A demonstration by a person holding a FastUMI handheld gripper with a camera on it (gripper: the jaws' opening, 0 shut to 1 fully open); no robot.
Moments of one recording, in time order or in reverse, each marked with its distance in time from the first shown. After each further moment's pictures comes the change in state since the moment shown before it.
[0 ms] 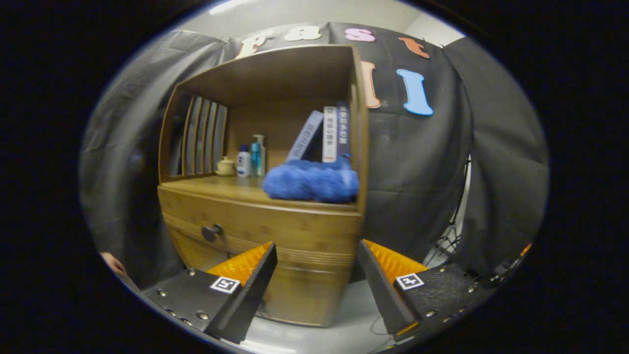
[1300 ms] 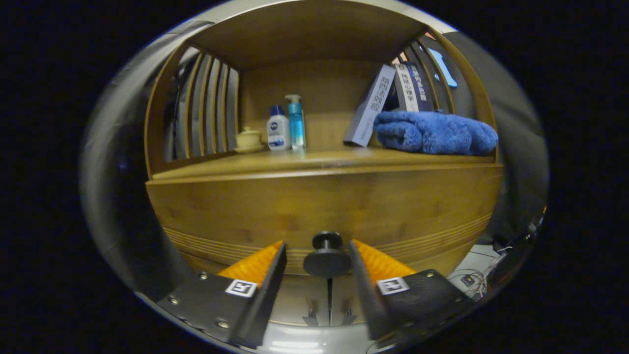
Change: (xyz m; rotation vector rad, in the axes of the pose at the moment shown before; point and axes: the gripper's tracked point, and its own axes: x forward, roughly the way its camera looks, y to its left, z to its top) arm 0.121 0.180 -0.090 0.052 0.122 -0.126
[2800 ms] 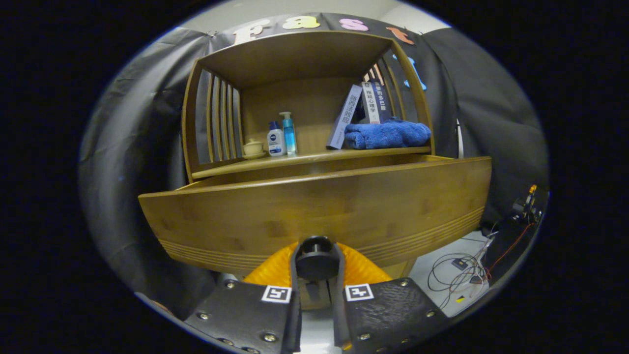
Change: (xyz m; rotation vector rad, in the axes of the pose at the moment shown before) arm -0.157 -0.007 -0.026 0.093 -0.006 -0.025
